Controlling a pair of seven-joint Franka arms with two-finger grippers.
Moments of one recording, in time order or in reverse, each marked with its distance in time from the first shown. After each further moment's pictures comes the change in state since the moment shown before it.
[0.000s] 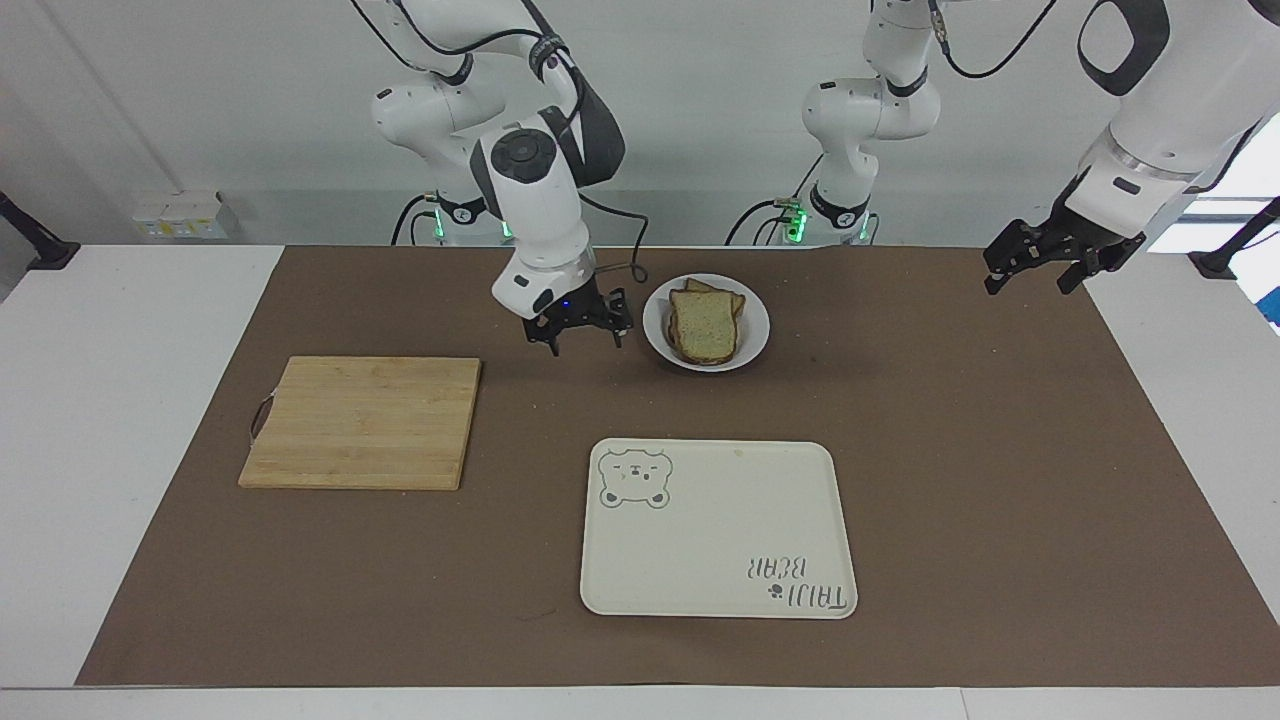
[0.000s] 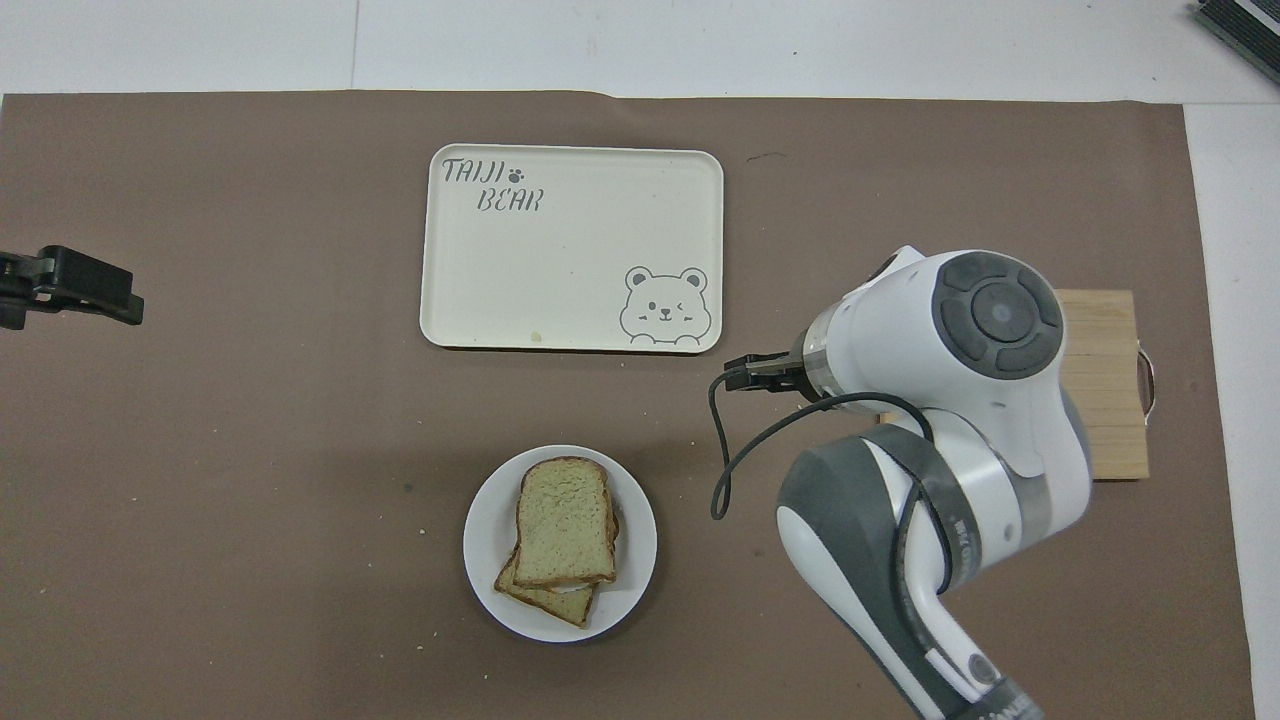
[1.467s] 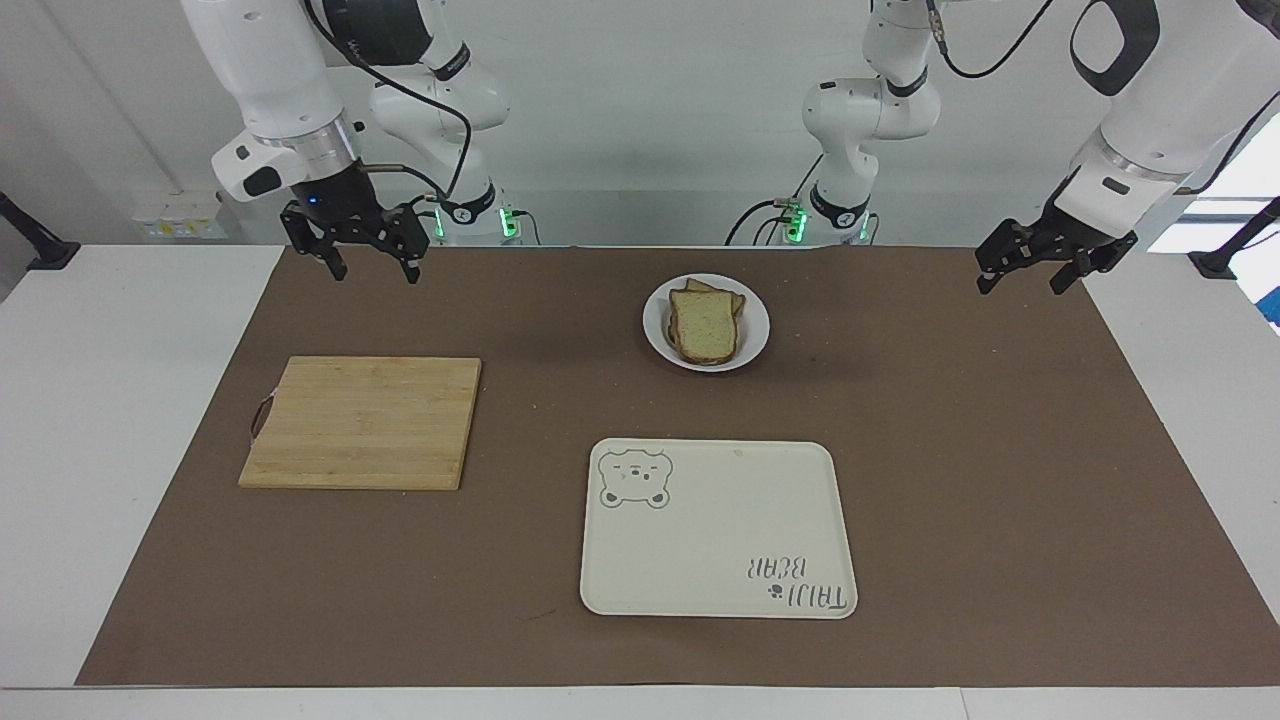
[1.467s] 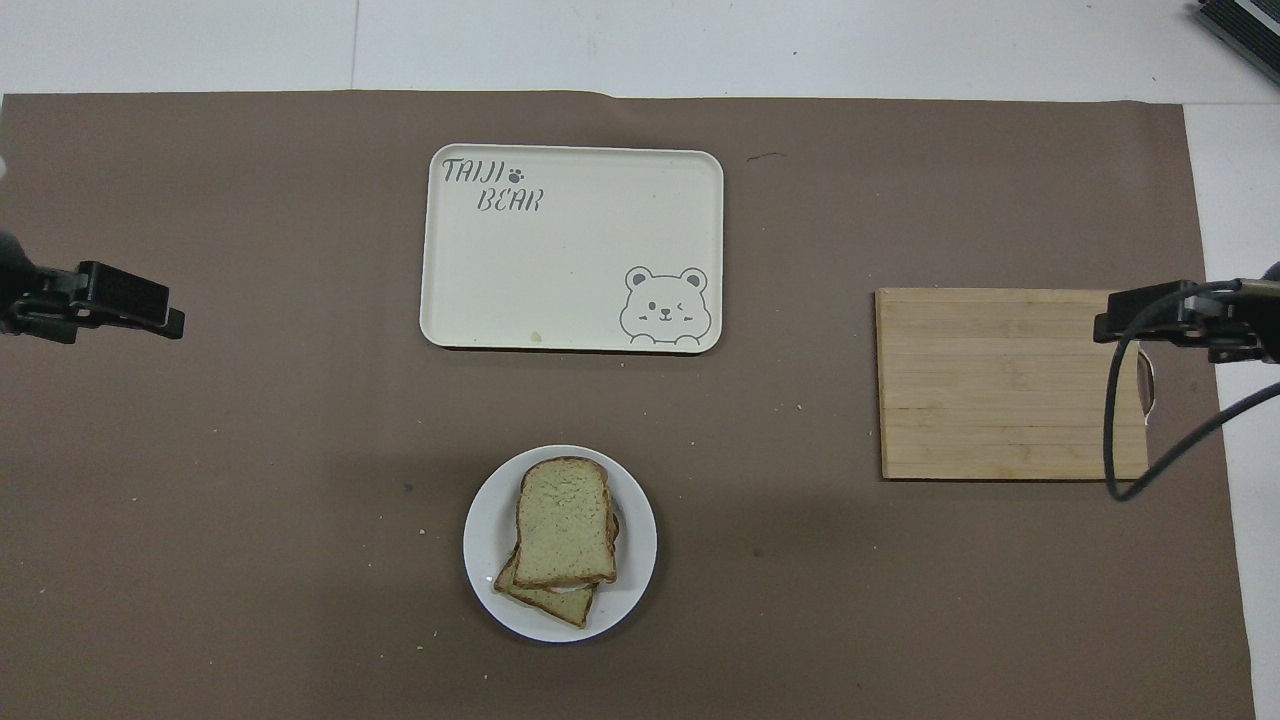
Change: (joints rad) left arm 0.008 -0.049 -0.009 -0.105 -0.122 0.051 0.028; right arm -0.376 -0.151 -0.013 0.283 -0.052 -0.434 -0.144
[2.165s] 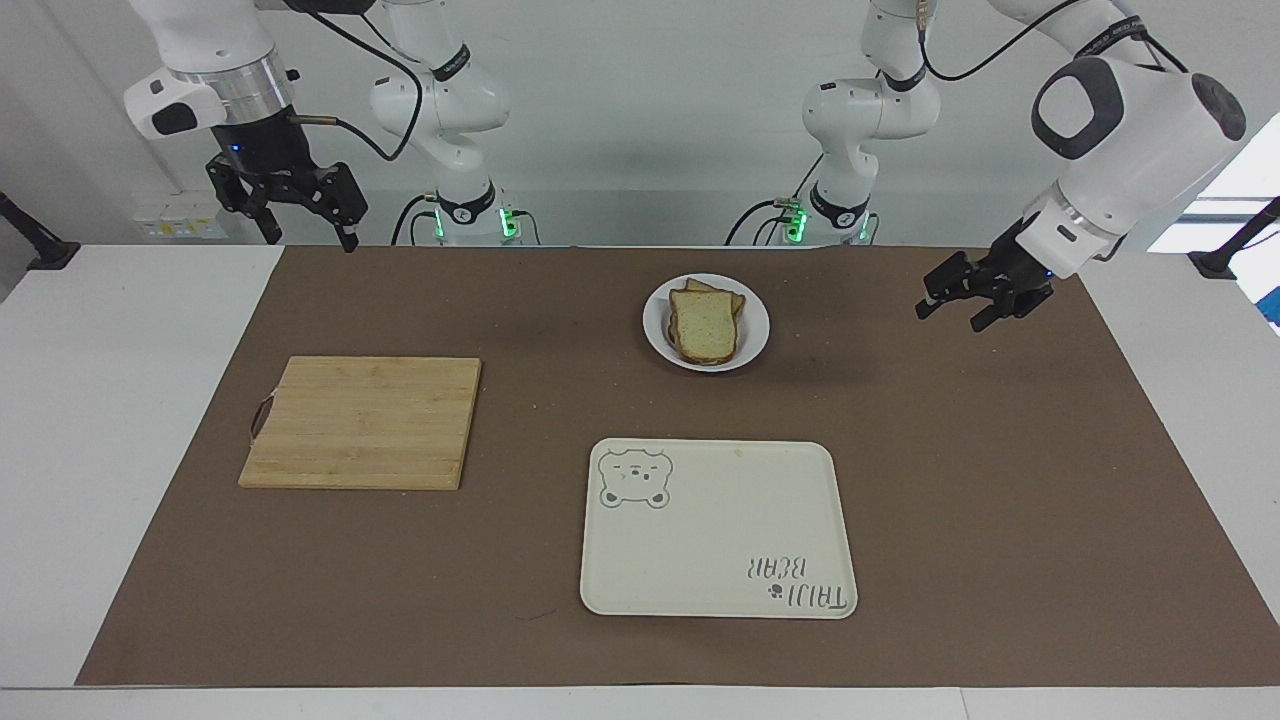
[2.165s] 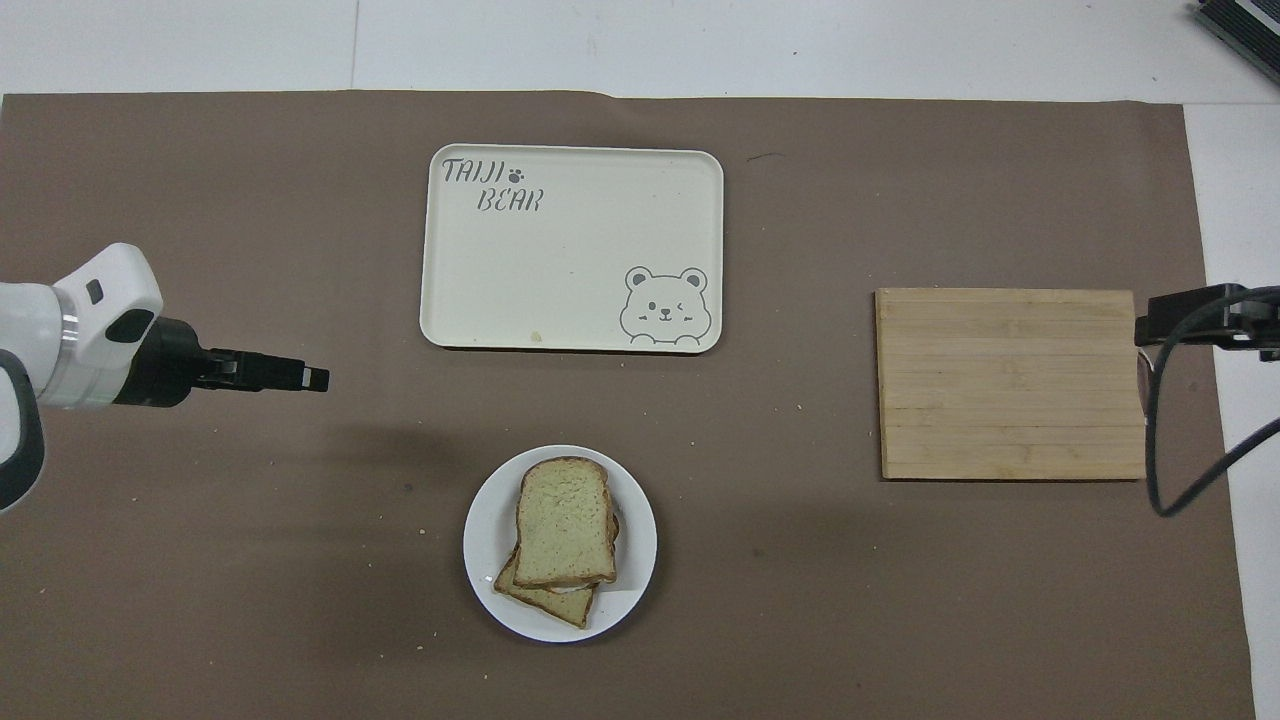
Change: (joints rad) left arm 0.020 -0.057 -0.003 -0.537 -0.400 0.437 0.388; right arm -0.005 0.004 0.000 0.038 -0.049 -0.052 -0.051
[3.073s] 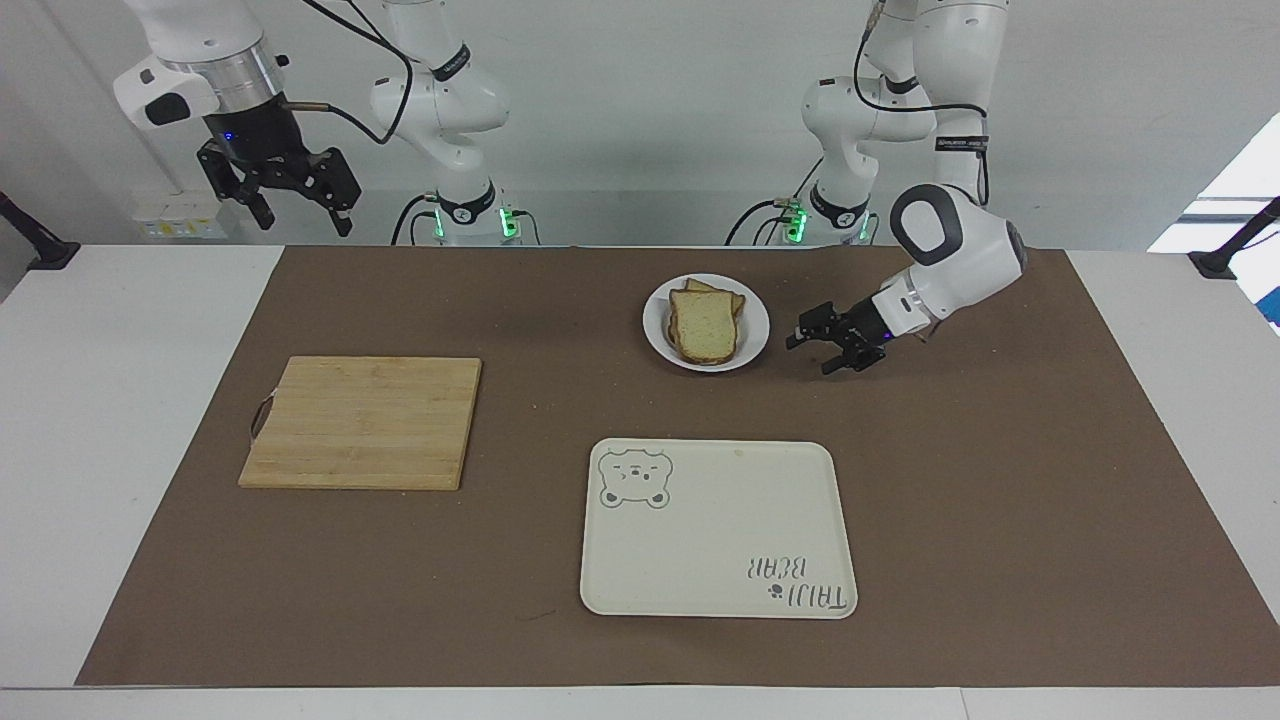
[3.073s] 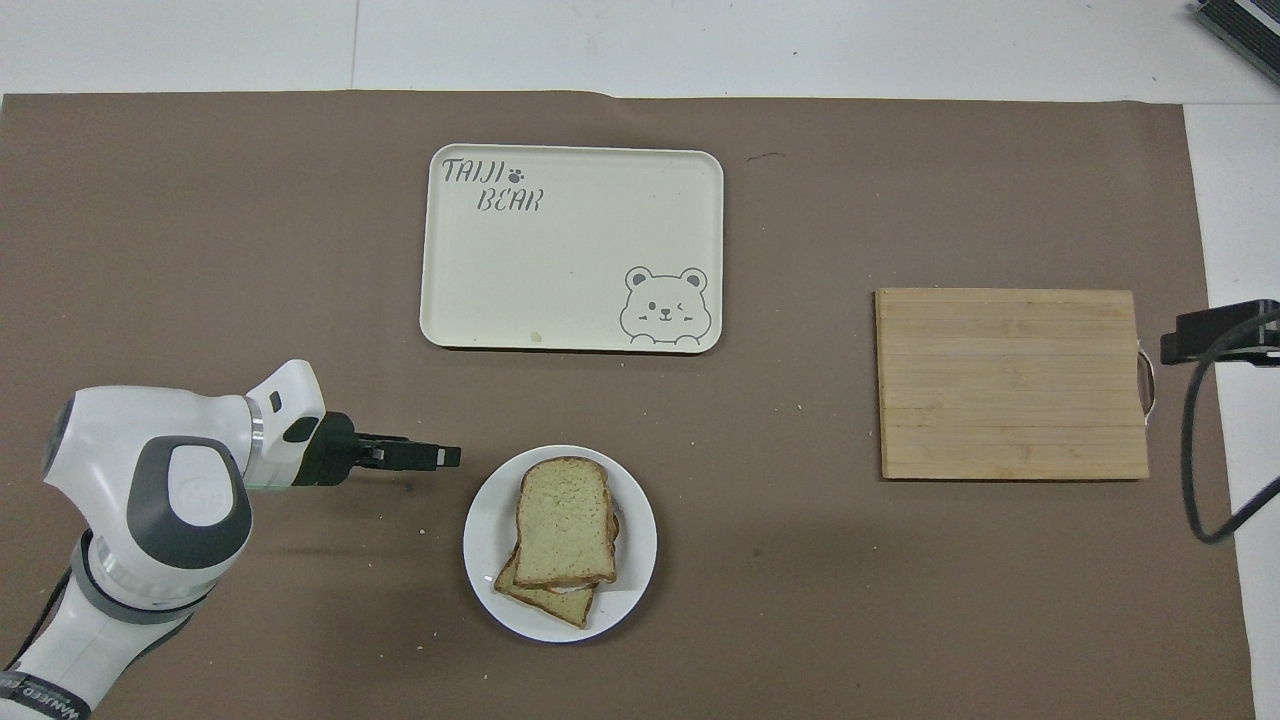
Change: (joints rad) left arm -0.187 0.022 -0.009 -0.319 -0.400 0.250 0.236; right arm -0.001 -0.007 -0.013 0.029 -0.003 -0.055 -0.030
